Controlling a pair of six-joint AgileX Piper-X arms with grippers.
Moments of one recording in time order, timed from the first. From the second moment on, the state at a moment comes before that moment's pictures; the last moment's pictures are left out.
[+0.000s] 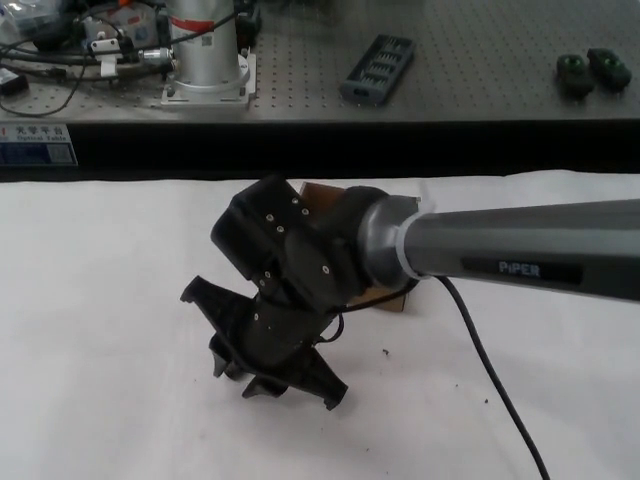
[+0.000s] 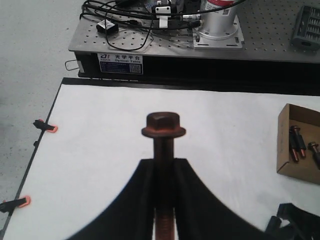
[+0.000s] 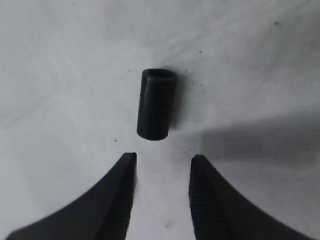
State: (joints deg) left arm -3.5 49.8 -66.1 54.0 -4.6 -6.5; right arm 54.4 118.6 -82.8 33.8 -7.0 78.2
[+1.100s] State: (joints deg) left arm -3.5 41.1 -66.1 63.8 -5.2 -5.6; right arm 51.1 124.3 -90.3 38.1 -7.4 77.7
